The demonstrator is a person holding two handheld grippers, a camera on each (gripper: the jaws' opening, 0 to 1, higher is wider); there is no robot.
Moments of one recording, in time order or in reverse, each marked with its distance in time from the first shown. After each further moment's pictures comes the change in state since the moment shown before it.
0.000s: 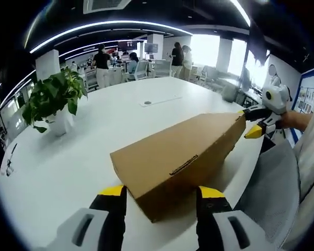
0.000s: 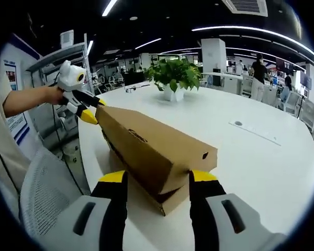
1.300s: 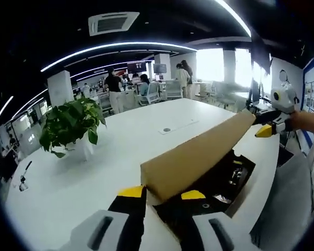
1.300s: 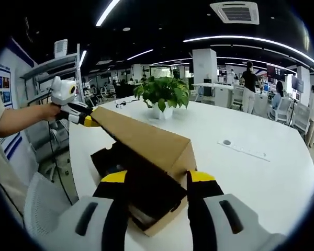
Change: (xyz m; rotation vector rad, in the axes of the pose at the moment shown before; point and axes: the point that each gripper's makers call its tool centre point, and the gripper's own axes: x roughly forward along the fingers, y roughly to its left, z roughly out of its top) left arm -0.007 0.054 0.061 0.053 -0.174 0.158; right arm 0.001 -0.032 0.064 0.003 -0.093 -0.081
